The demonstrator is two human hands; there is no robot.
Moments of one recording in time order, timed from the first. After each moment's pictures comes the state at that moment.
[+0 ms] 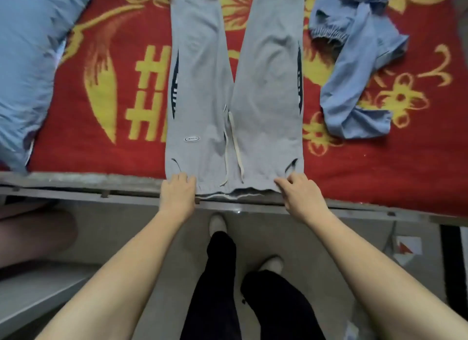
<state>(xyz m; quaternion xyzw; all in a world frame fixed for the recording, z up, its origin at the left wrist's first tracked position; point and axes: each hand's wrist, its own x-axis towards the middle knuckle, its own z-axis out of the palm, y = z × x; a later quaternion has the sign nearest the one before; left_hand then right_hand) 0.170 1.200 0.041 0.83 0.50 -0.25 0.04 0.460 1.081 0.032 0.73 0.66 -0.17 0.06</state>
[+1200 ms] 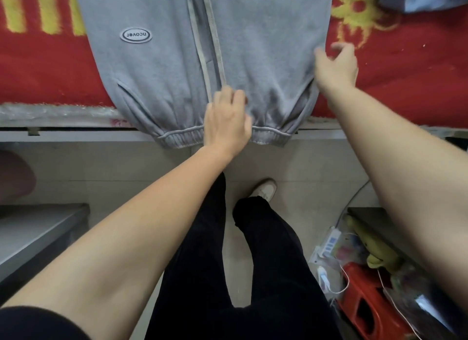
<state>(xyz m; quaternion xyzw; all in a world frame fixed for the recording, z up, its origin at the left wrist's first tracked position) 0.292 1.158 -0.101 0.85 0.48 0.04 0.22 0.523 1.154 -0.098 0.92 0.16 -0.29 -0.19</state>
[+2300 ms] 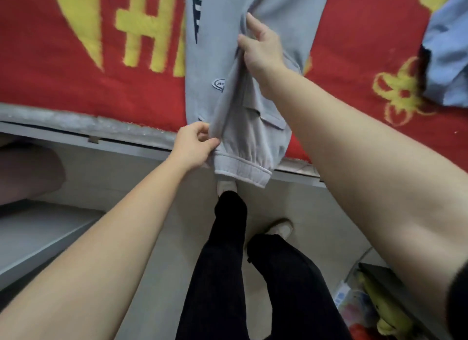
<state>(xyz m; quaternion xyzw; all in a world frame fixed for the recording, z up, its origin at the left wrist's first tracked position) 0.120 1.263 -0.060 0.47 0.65 0.07 0.59 0.307 1.354 -0.024 0.70 0.31 -0.51 -0.39</state>
